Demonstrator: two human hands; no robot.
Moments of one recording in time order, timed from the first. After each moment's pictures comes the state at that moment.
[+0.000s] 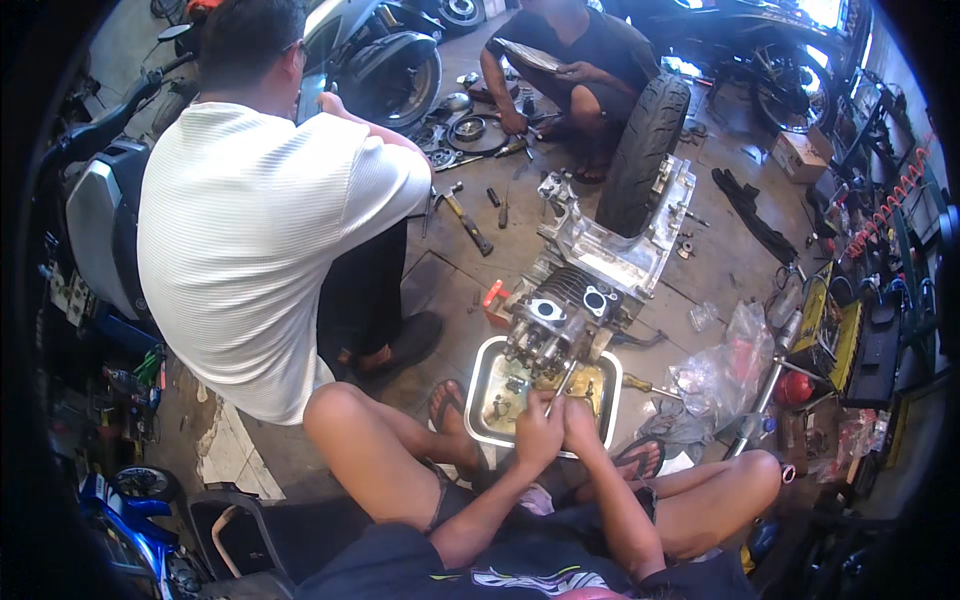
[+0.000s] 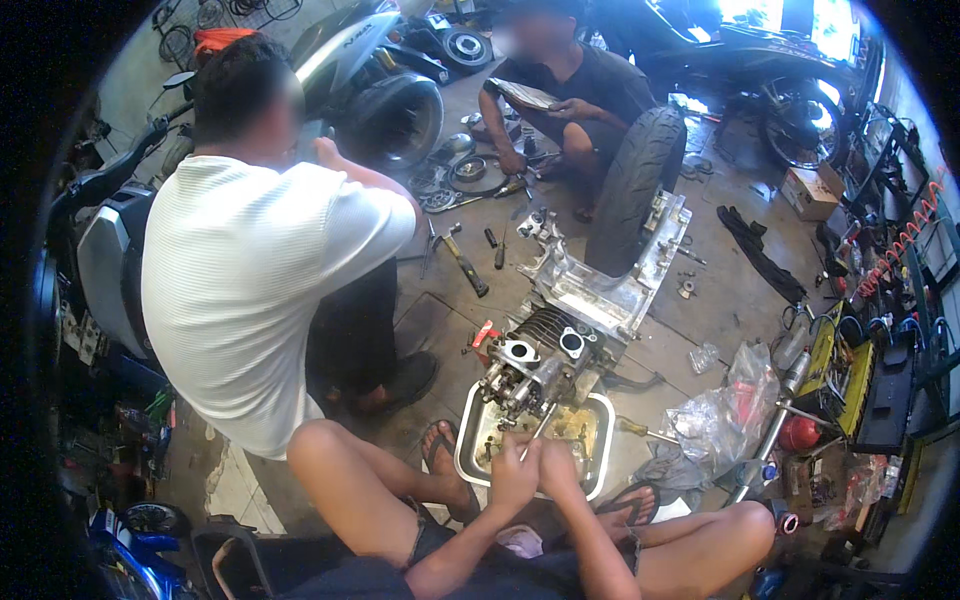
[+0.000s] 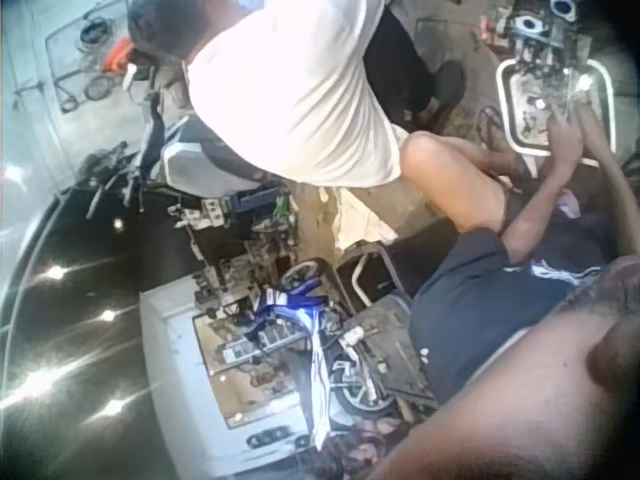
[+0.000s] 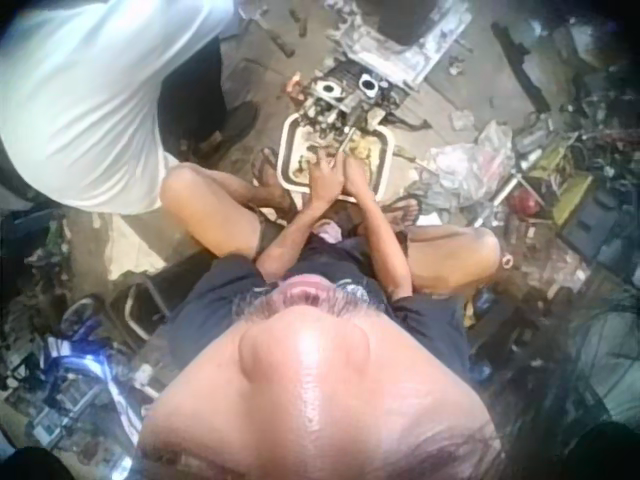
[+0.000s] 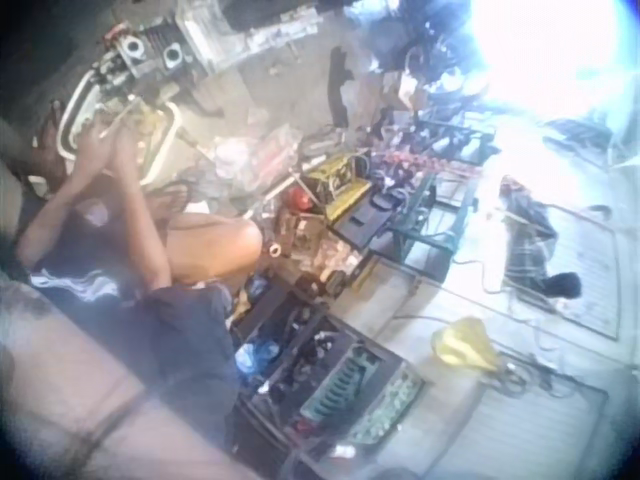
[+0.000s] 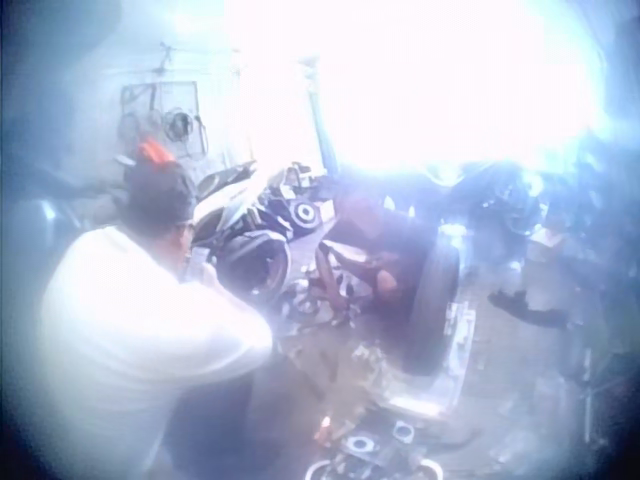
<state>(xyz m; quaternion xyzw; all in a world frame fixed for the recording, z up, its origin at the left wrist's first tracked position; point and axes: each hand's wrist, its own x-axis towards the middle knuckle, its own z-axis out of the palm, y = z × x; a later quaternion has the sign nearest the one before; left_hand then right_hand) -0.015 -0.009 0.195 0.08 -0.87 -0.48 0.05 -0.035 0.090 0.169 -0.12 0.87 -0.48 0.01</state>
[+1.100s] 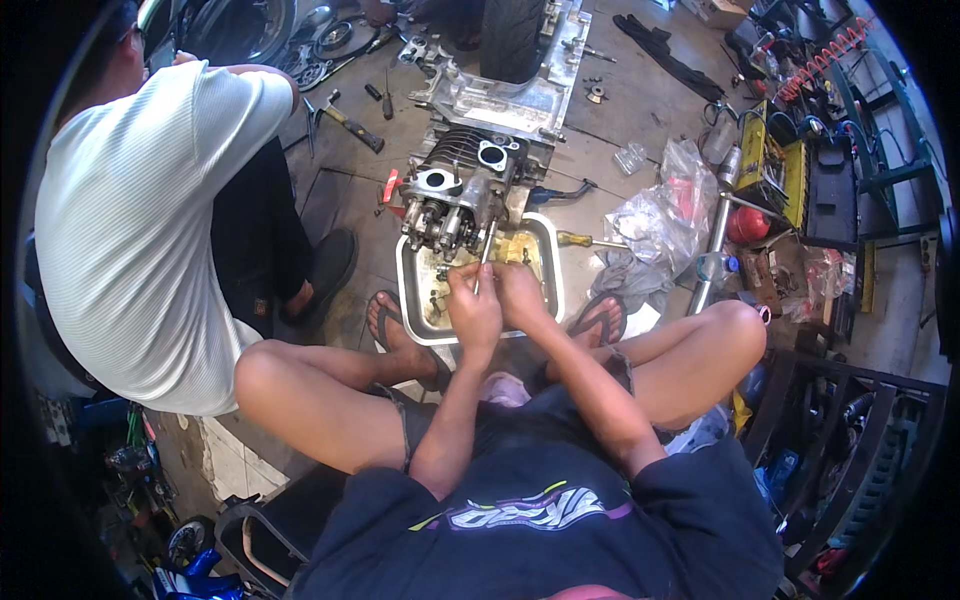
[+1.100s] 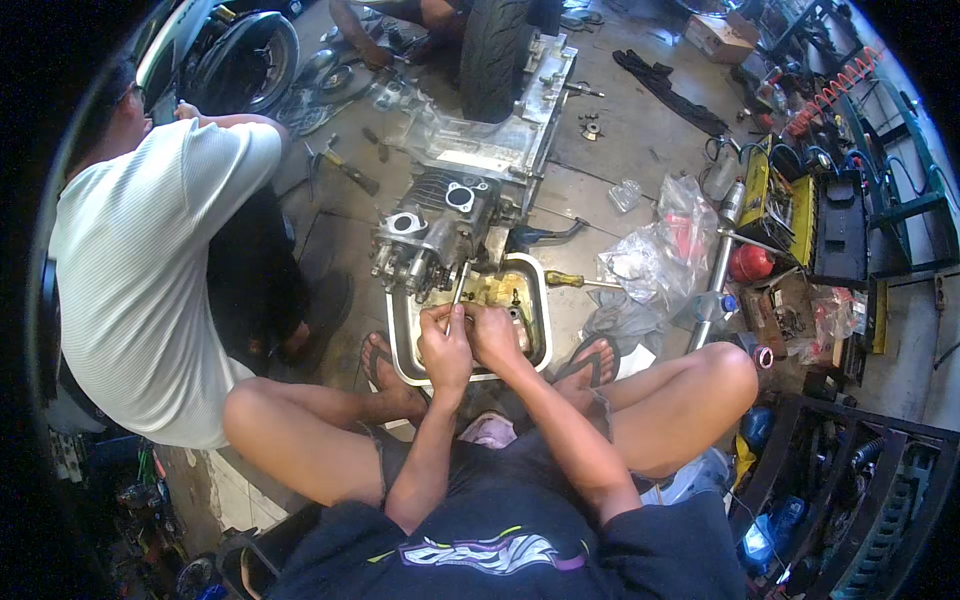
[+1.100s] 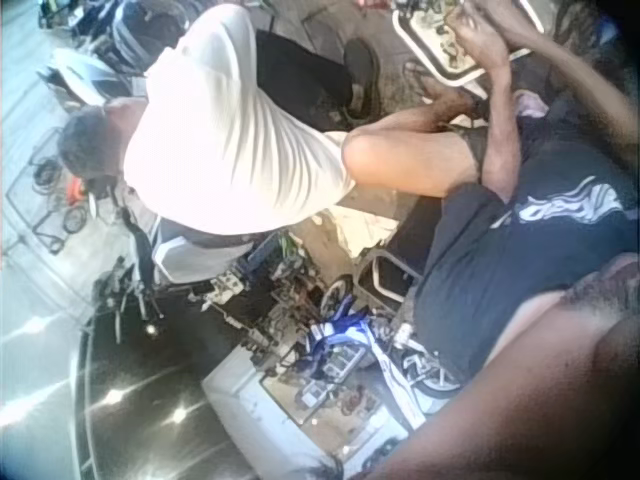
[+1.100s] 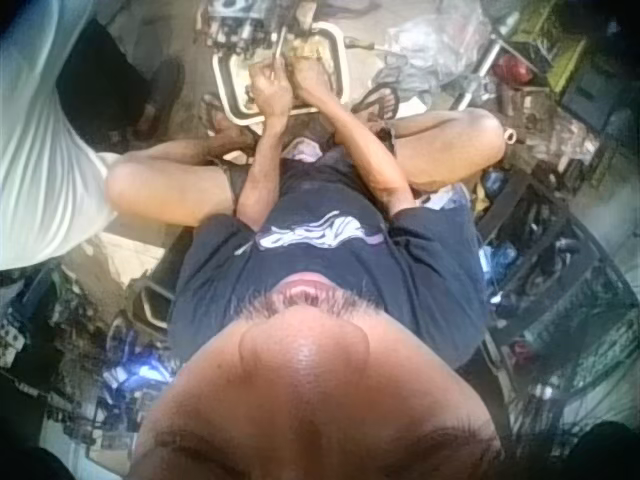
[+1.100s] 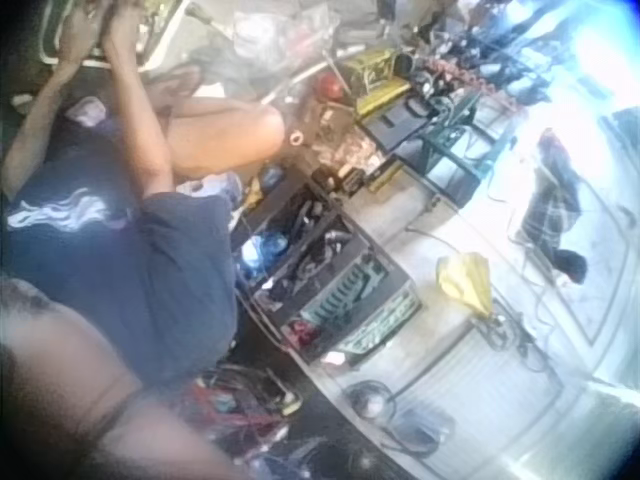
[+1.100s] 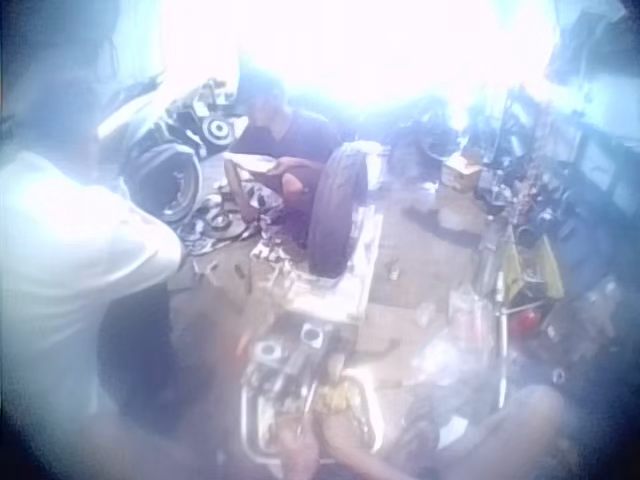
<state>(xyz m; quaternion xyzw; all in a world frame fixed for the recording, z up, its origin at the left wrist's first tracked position) -0.033 0.008 0.194 0.11 -0.80 -0.59 0.04 -0.042 0.098 0.146 0.00 0.90 -0.44 -0.03</state>
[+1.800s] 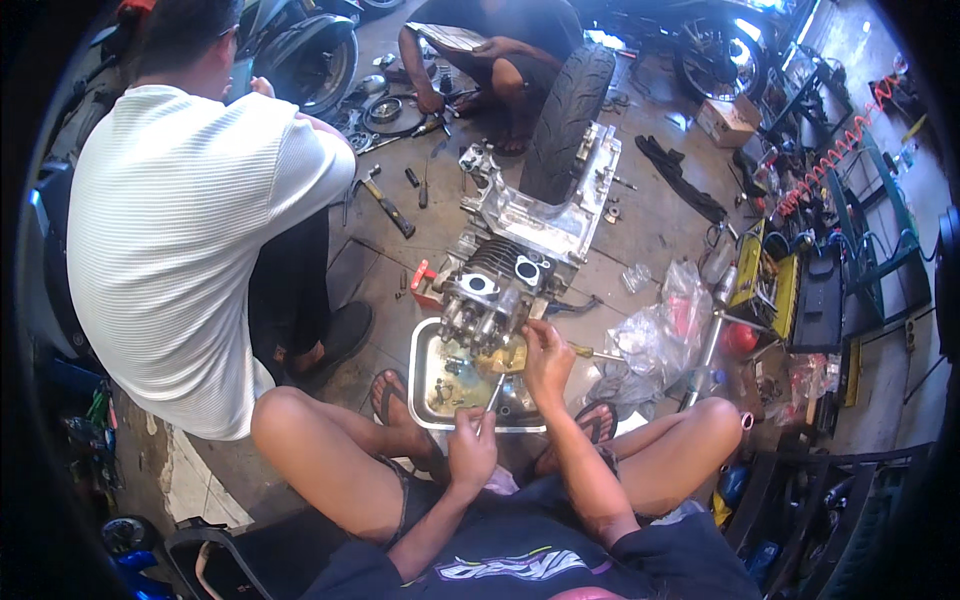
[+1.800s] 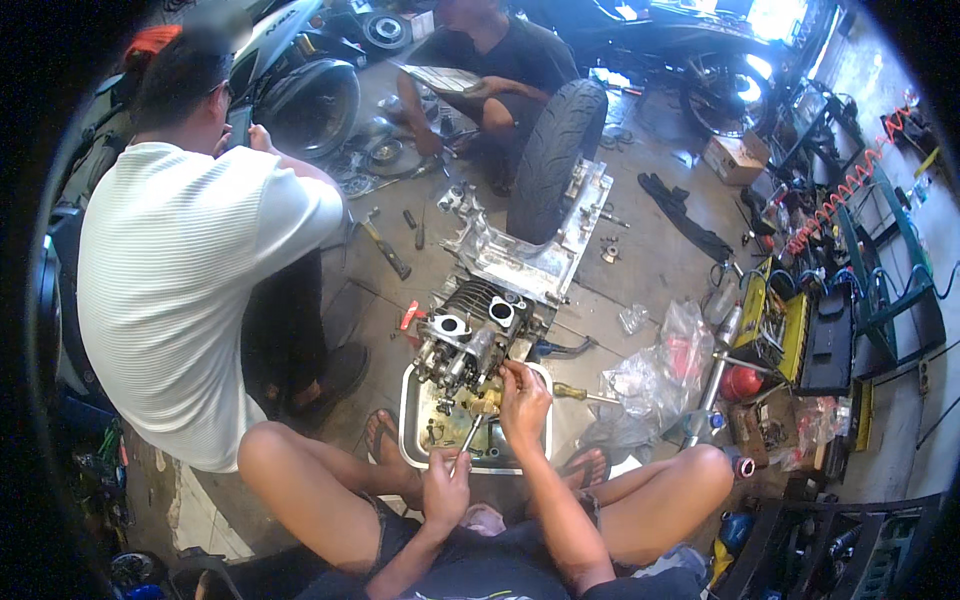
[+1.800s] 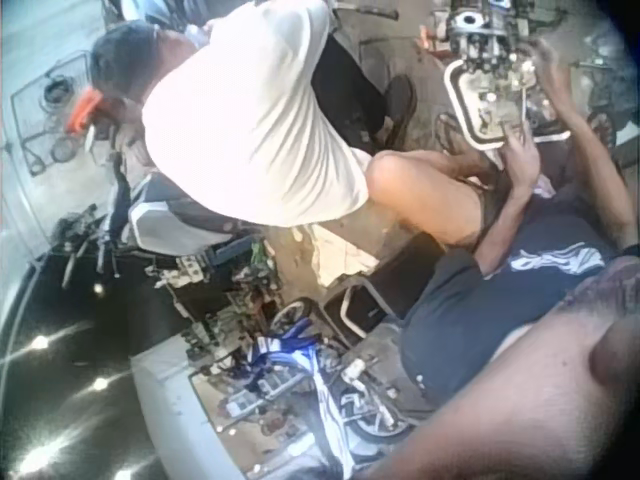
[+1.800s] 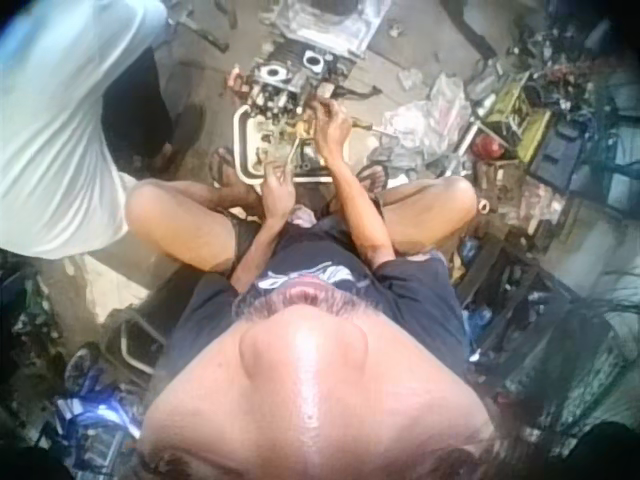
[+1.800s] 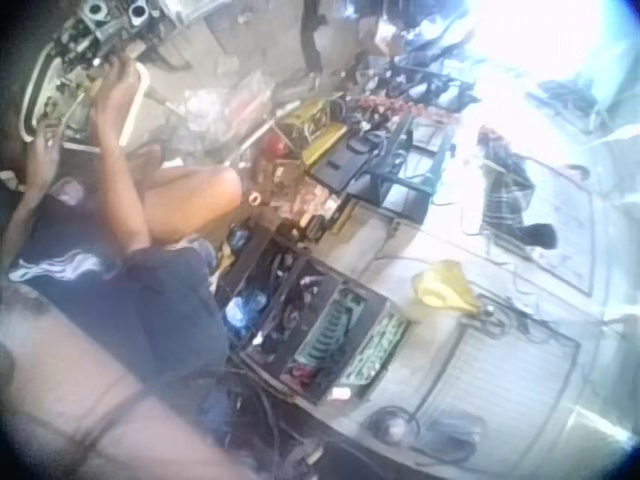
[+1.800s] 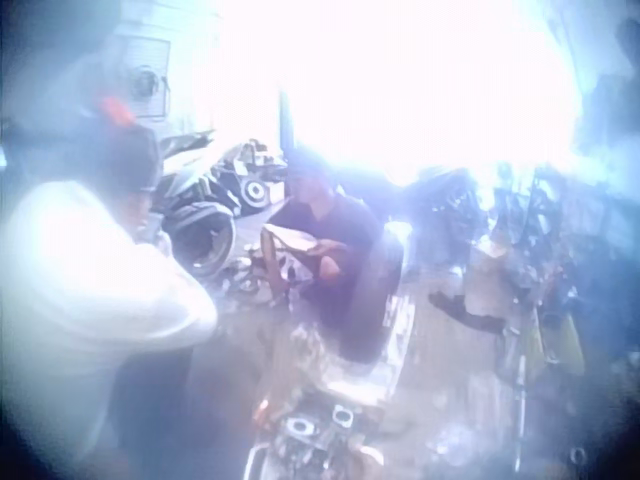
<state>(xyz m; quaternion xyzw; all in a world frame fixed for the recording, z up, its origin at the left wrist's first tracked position) 0.035 -0.039 0.216 0.12 -0.85 -0.52 -0.02 -0.077 0.098 0.191 0.15 0.82 -0.50 -0.23</state>
